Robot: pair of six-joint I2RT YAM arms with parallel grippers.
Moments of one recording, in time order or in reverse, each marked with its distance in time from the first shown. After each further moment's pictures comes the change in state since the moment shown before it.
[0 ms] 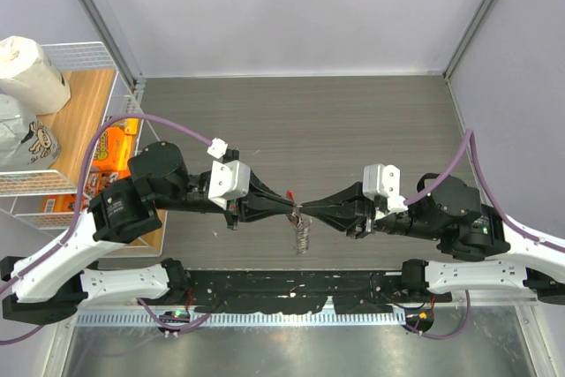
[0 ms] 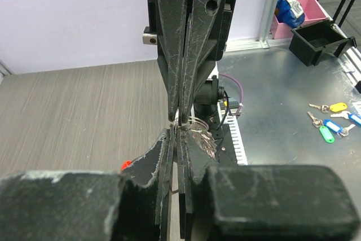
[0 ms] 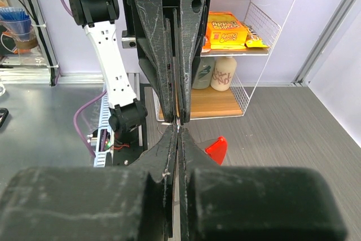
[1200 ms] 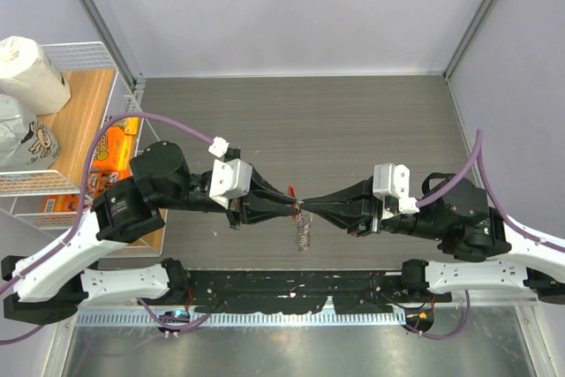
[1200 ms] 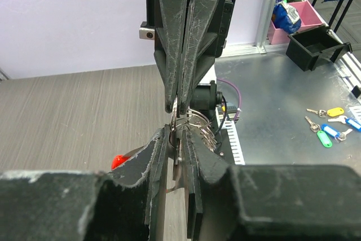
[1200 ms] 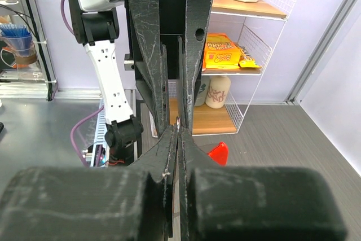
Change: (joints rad) left arm 0.002 0.004 -0.013 0.040 0.015 -0.018; right arm 0.006 -0.009 -0.001 0.062 0.000 -0.027
